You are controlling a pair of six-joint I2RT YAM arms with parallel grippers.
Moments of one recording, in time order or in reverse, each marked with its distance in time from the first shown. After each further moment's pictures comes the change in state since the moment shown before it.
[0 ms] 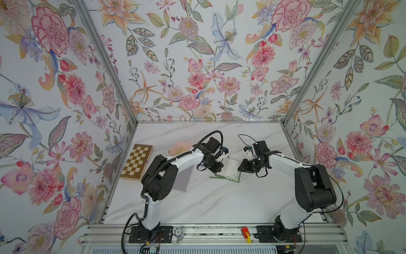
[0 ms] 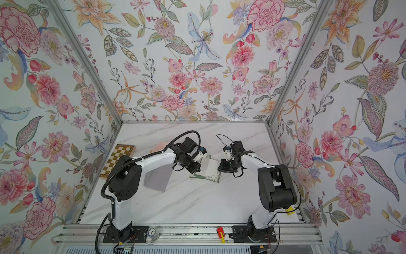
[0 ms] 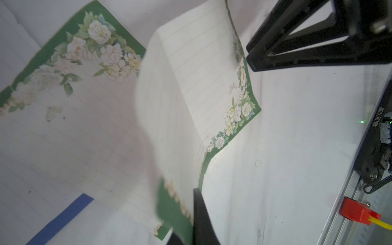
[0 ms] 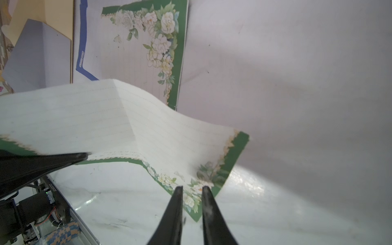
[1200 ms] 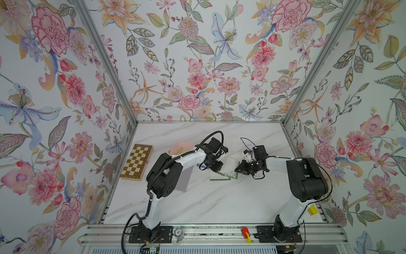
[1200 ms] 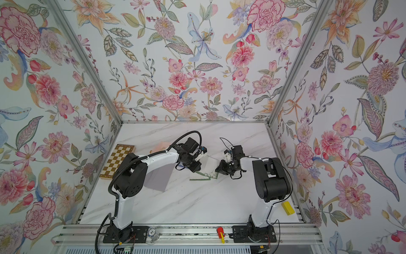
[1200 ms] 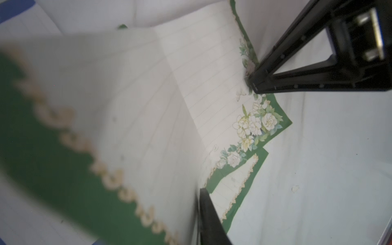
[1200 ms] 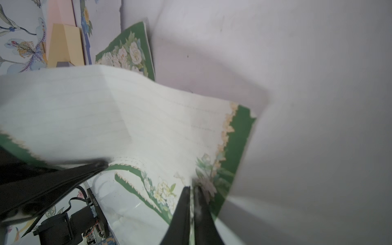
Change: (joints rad) left arm 0.001 0.055 -0.004 0.079 -0.091 -0.055; right arm -0.029 0.125 -0.099 0.287 -0.155 0.214
